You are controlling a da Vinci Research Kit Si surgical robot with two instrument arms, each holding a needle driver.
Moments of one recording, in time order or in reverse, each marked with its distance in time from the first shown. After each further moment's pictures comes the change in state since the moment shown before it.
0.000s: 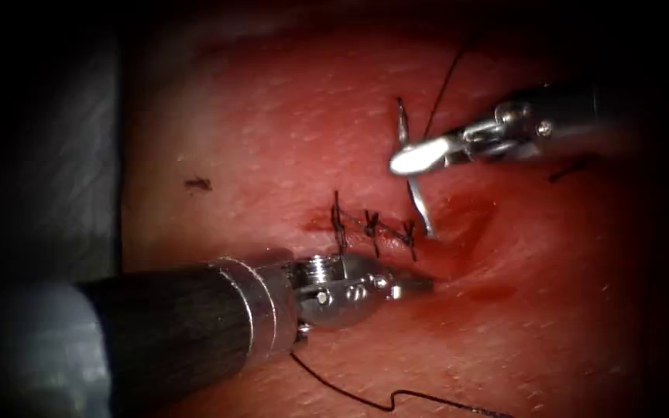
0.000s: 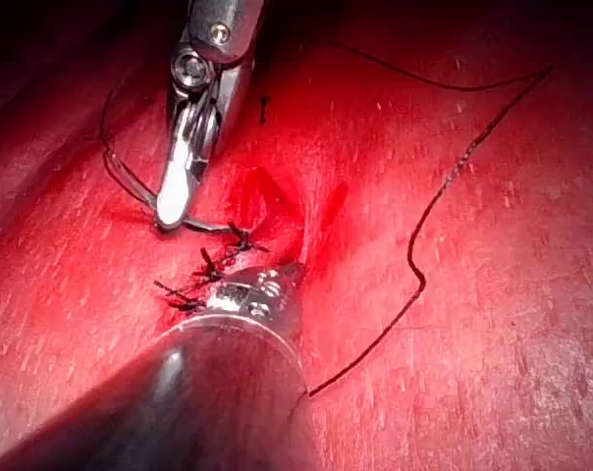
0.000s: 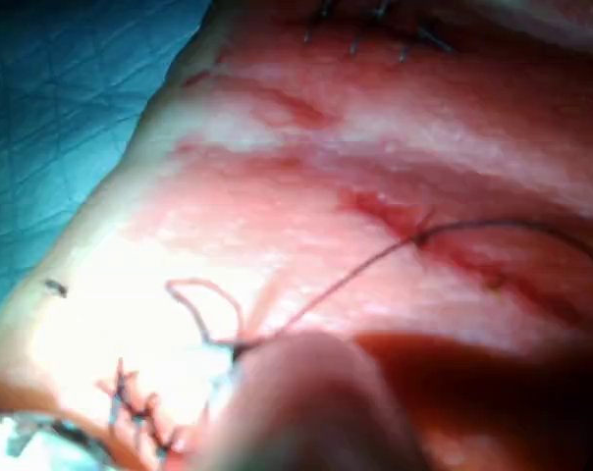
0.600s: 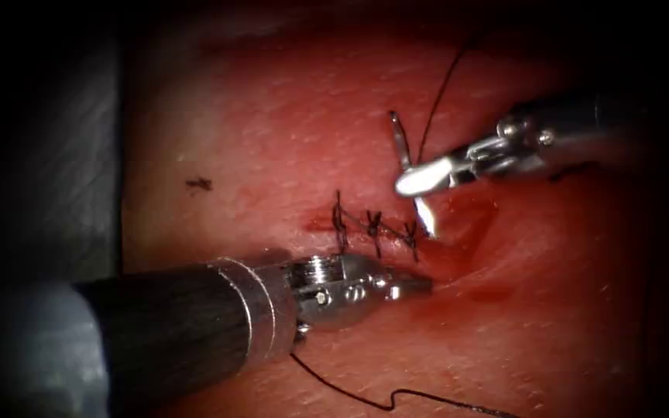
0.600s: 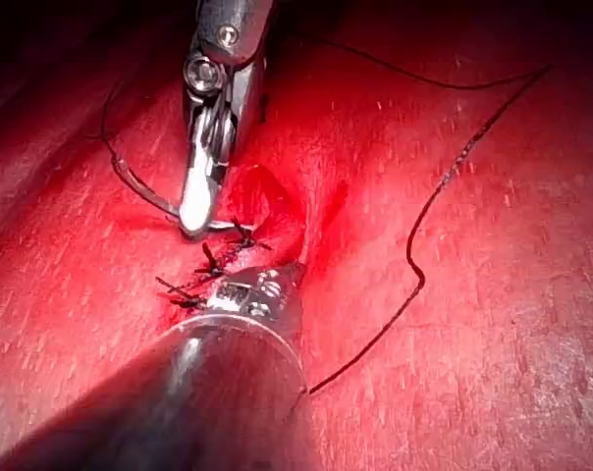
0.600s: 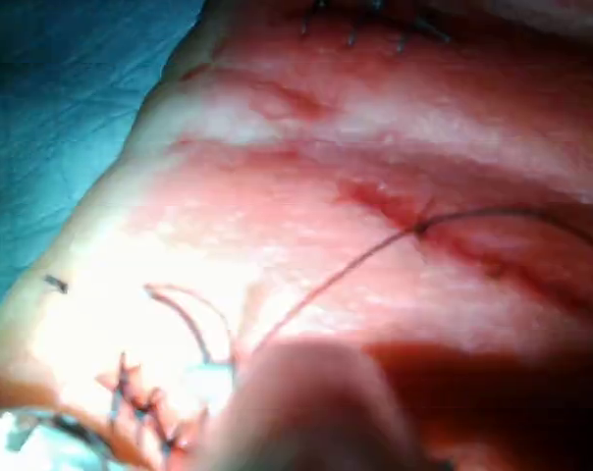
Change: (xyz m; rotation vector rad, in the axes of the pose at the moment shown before) right arm -0.001 0.001 0.000 -0.075 -0.034 0.049; left arm 0.000 0.000 0.000 -0.003 0.002 0.000
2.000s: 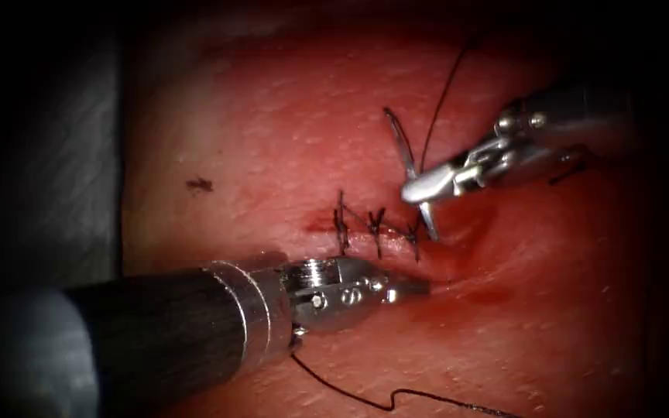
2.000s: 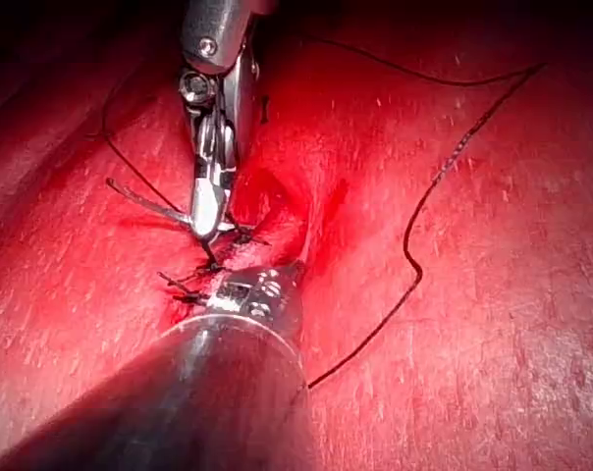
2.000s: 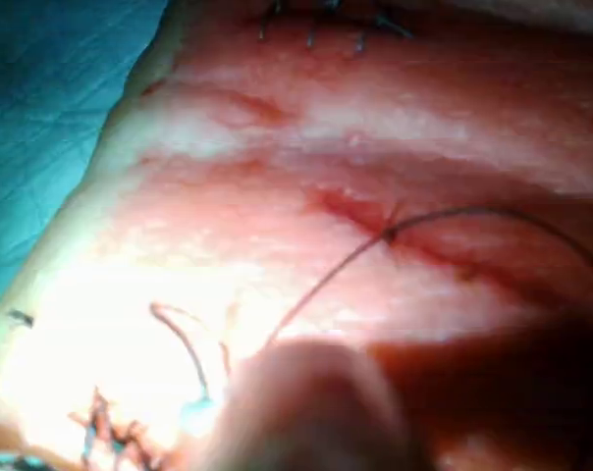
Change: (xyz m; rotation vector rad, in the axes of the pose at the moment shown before) right arm -0.002 0.002 0.000 0.080 -0.072 0.246; left arm 0.000 0.000 0.000 -0.001 -0.001 0.002
